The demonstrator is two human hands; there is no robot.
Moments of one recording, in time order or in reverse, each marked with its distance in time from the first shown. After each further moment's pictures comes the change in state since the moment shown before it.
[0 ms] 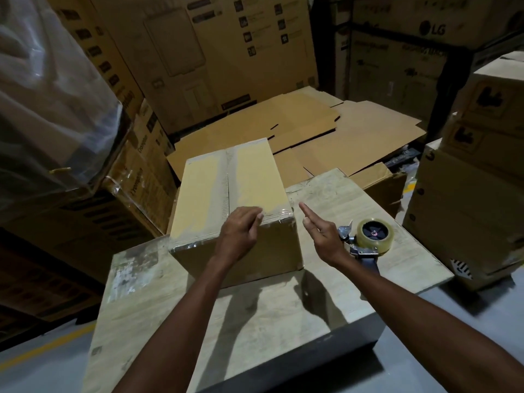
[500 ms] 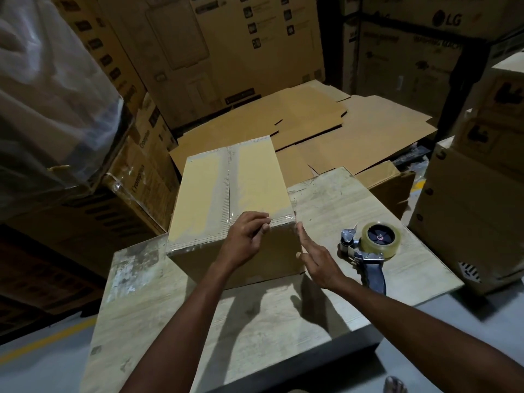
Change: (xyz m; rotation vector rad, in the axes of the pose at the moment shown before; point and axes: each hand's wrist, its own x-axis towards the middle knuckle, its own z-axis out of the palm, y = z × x) left_hand 0.002 -0.011 0.020 -0.154 -0.055 0.017; right_hand -0.023 0.028 0.021 -0.217 -0.253 -0.011
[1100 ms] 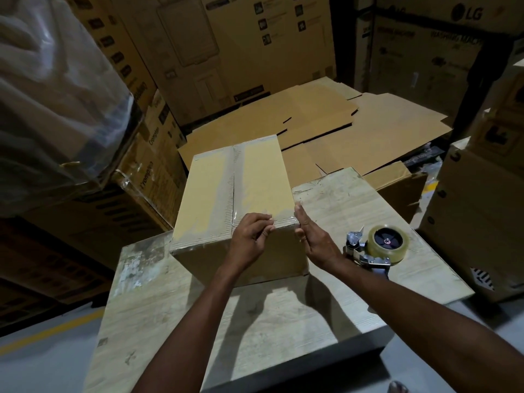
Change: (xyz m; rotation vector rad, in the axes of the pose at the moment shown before) left_hand -0.002 0.001 0.013 -0.011 0.111 -0.044; right_hand 0.046 -0.002 -0.015 -0.136 0.127 -0.274
